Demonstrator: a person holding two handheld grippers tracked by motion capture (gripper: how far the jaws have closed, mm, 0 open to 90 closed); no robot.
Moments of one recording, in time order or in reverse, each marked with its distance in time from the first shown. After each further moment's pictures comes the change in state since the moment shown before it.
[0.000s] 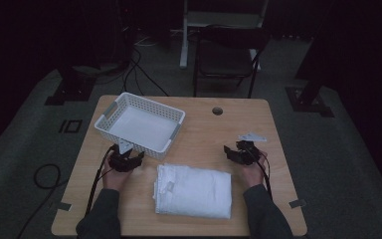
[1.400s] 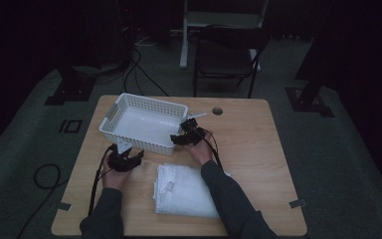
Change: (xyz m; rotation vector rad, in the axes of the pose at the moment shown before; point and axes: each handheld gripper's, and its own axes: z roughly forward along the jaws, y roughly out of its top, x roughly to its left) left arm 0.009 0.001 -0.018 -0.044 0.066 -0.050; right arm 0.126 0.087 0.092 0.144 0.233 -0.052
